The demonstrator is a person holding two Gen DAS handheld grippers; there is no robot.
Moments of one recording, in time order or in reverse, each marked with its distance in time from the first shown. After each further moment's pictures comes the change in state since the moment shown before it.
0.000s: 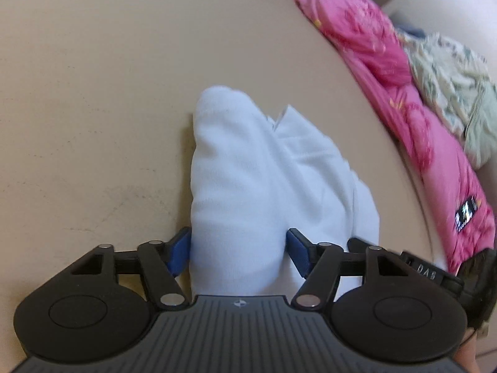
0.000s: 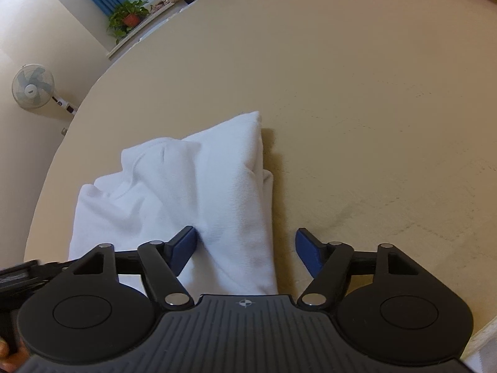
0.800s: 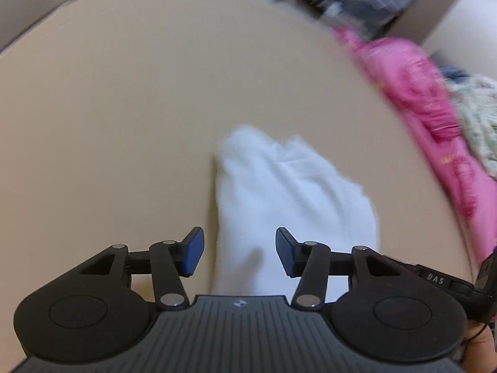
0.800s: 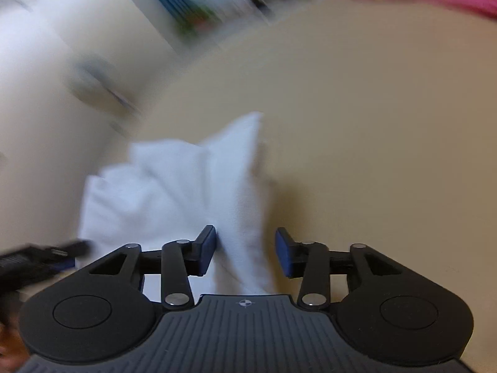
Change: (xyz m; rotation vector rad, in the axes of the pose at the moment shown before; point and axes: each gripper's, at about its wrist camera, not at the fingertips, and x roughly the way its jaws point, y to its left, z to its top) left arm -0.162 0.140 0.100 -0.007 -0.092 0.217; right arm 0.079 0.179 0.004 -0.112 0.053 -0.003
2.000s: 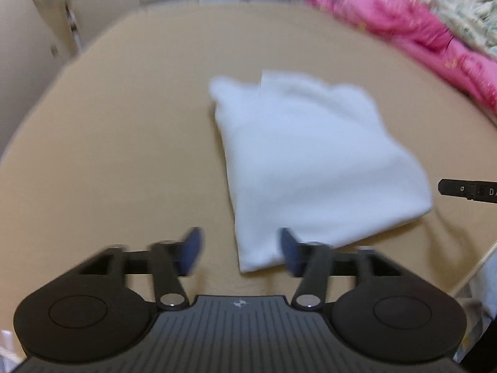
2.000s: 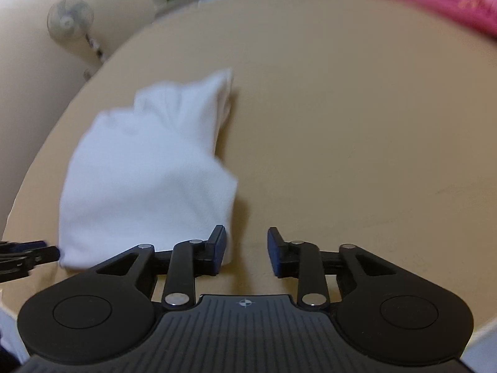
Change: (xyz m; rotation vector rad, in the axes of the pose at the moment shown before) left arm -0.056 -0.064 -0.125 0.375 -0.130 0.245; right arm -0.097 -0.013 -0.076 -0.215 -0.104 -0.074
